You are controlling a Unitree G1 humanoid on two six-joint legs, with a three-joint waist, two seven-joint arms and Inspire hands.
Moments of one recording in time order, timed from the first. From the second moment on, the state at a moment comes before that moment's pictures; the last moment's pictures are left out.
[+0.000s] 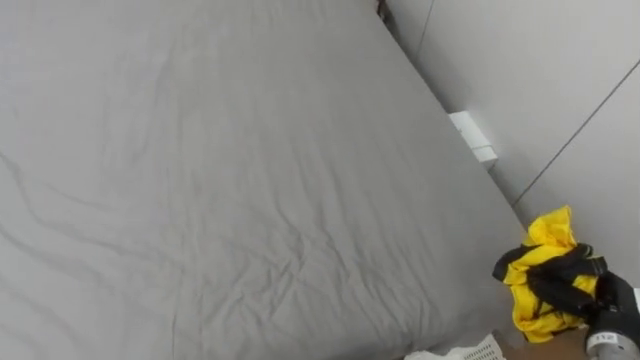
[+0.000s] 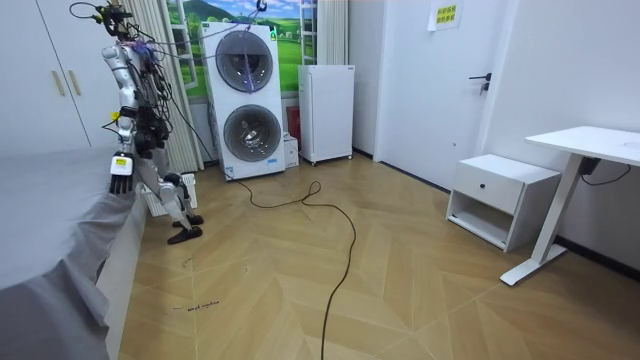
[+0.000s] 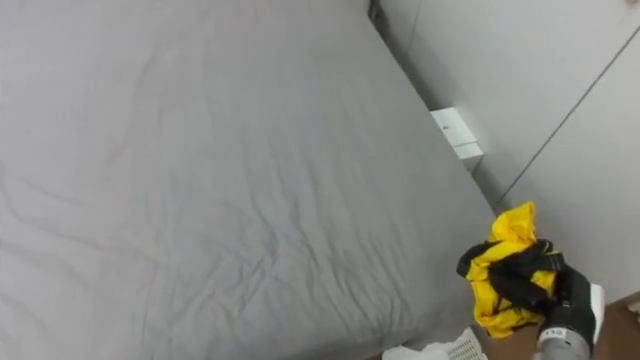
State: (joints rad) left arm 0.23 0.24 0.12 1.04 -0.10 0.05 0.08; right arm 0.10 -0.34 -0.21 0.62 0.23 0.00 -0.28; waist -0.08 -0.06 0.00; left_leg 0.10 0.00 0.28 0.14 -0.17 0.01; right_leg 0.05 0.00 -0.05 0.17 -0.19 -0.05
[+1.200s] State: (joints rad) left arm -0.04 0.26 -0.10 1.16 -0.17 0.05 0.11; right arm -0.27 -0.43 -0.22 1.18 0.34 -0.01 -0.44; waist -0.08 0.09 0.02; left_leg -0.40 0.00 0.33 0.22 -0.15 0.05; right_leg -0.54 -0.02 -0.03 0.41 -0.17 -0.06
